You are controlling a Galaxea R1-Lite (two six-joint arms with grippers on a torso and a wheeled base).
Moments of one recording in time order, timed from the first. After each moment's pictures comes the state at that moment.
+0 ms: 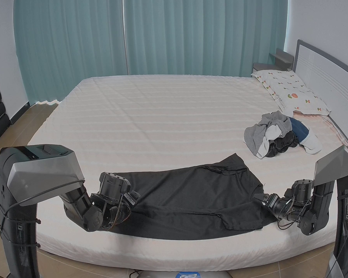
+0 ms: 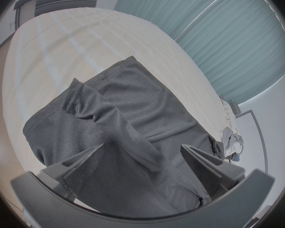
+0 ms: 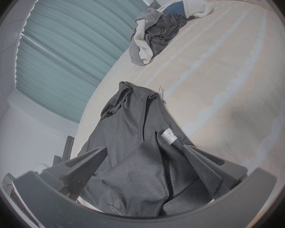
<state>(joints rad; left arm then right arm) -0.41 2.31 -0.75 -0.75 0.19 -1.09 0.06 2.47 -0.40 -1.50 0.26 0.75</state>
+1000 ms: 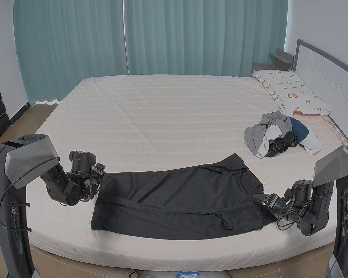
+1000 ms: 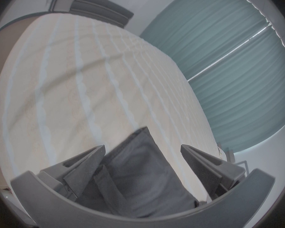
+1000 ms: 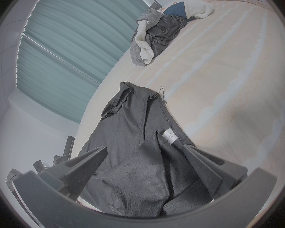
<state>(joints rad) -0.12 2.35 -0.93 -0.78 0.19 -1.16 0.06 2.47 -0.39 -1.52 0.26 0.75</state>
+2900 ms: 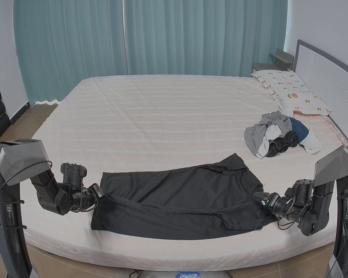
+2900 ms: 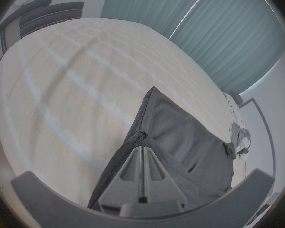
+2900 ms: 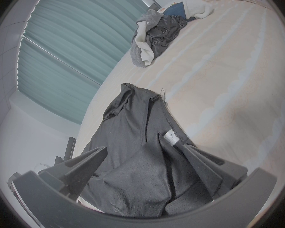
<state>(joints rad) -0.06 2.32 -0.75 -0.79 -0.05 -0.69 0.06 2.47 -0.39 -1.54 0.26 0.76</state>
